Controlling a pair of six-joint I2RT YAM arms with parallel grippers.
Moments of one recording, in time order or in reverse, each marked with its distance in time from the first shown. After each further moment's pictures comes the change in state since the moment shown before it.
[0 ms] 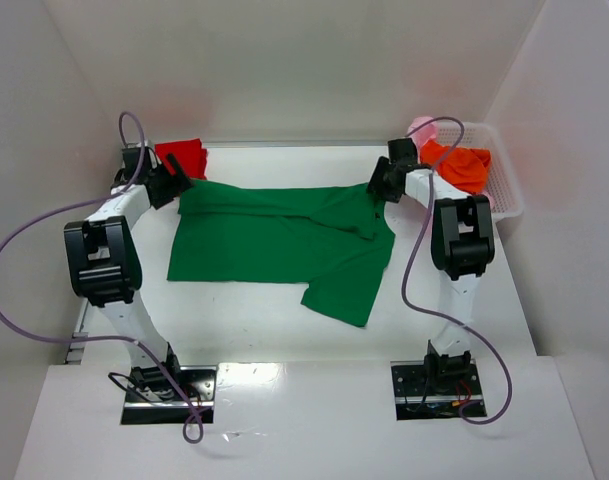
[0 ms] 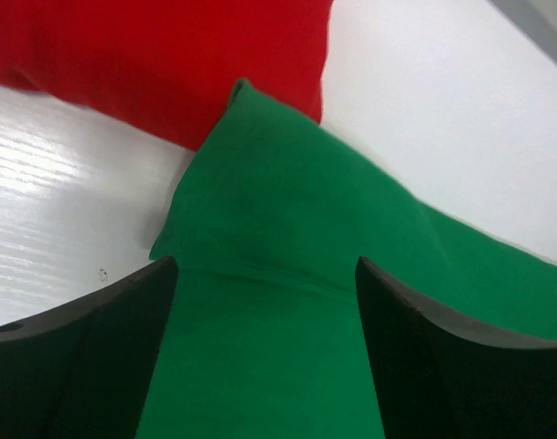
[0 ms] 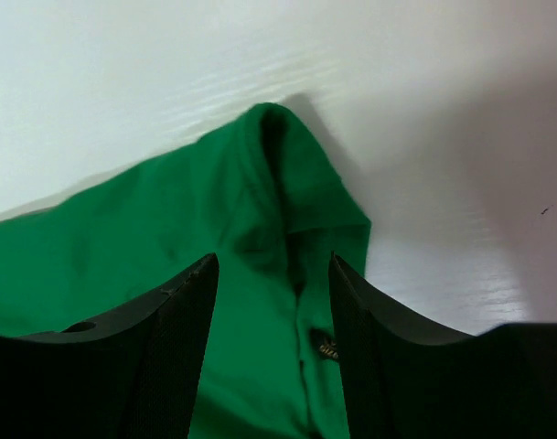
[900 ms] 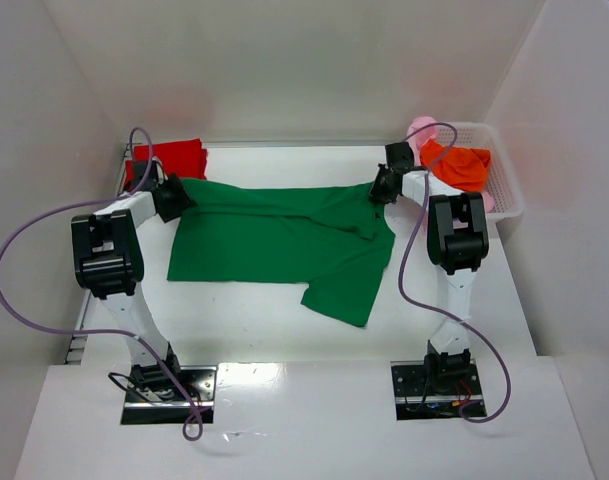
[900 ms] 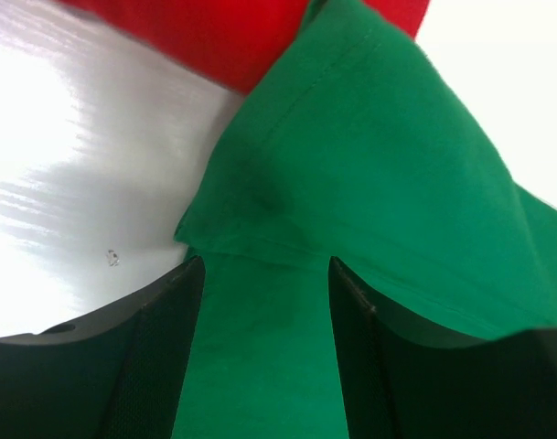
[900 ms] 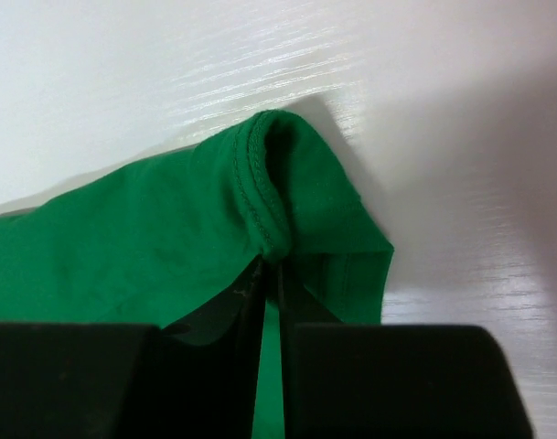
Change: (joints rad) left arm 0.000 0.076 -0.062 0.010 -0.004 0.004; right arm -0.002 0.076 0.026 0.010 -0.055 -0.006
